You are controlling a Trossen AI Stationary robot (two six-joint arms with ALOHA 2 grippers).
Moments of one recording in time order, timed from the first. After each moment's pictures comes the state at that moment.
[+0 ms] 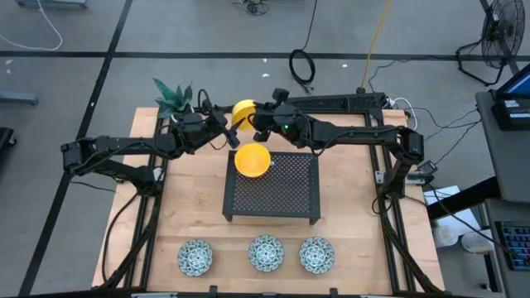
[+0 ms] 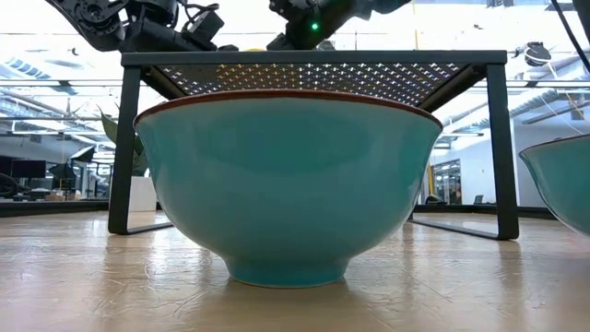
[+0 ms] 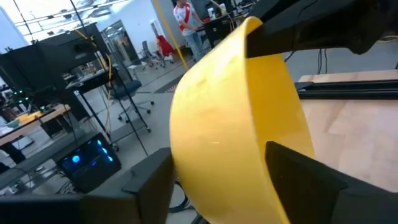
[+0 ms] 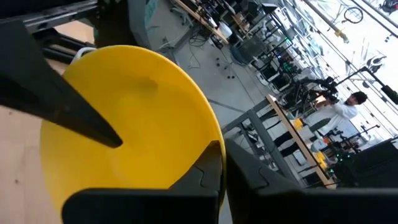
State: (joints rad) left arm 0.37 1.22 0.65 0.52 -0.34 0.30; right arm -0.19 1.78 1.49 0.10 0.58 -0.65
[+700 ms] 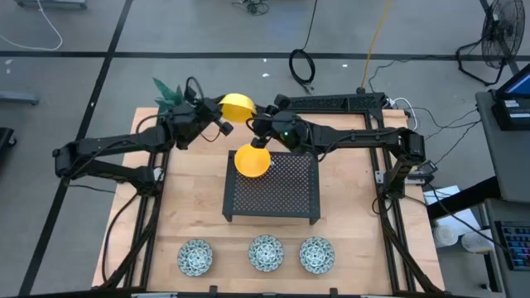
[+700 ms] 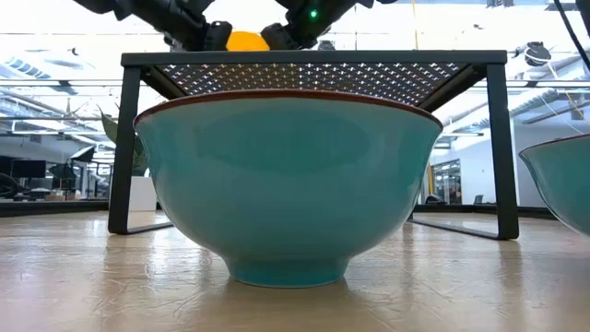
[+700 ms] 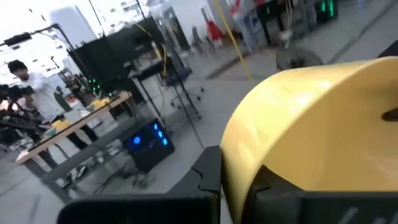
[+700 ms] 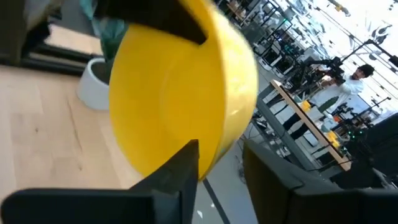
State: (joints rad) left arm 0.34 1.10 0.84 0.19 -0.60 0.35; right arm -0.17 1.77 1.49 -0.01 0.73 -0.55
